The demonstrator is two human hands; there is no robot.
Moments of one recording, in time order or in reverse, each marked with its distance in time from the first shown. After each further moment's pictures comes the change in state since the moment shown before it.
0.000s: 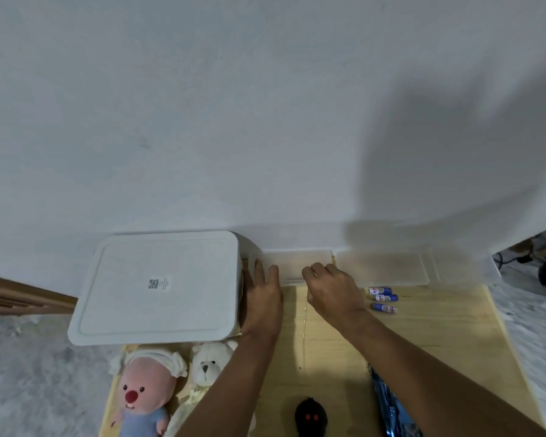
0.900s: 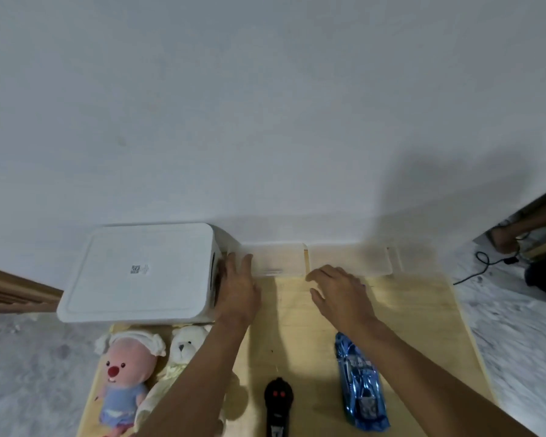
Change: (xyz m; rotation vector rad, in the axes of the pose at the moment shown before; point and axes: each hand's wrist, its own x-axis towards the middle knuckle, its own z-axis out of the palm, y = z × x) left_hand -0.018 0.013 -0.022 -0.098 -0.028 -0.081; right_hand -0.068 0.053 -0.017 0.372 0.057 0.093
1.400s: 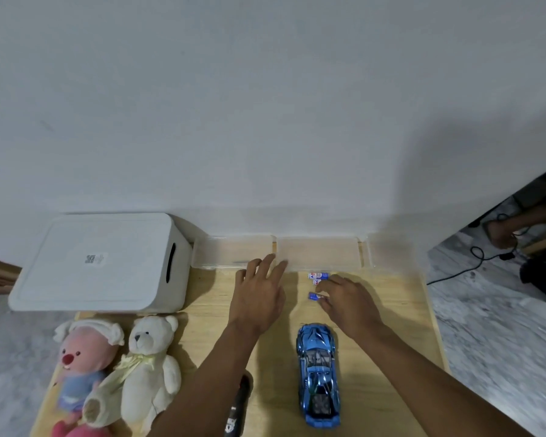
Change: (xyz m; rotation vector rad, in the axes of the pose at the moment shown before) left_hand -0.026 0.094 0.043 0.264 0.038 0.324; right_hand -0.031 0.096 0.001 0.003 -0.186 0.062
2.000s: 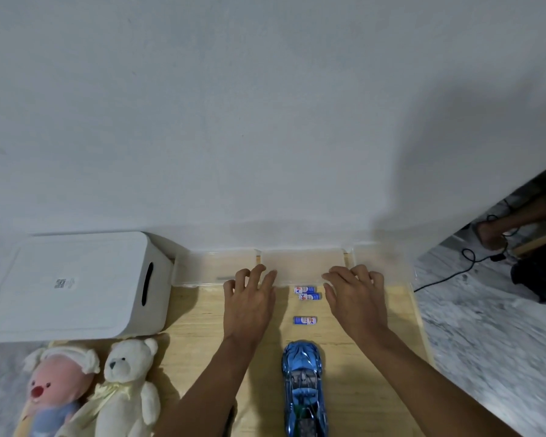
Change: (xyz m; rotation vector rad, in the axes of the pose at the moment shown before) left_hand 0.025 0.014 0.025 0.119 0.221 -0.058; right_hand 0.012 0.034 -0.018 -0.249 0.477 0.021
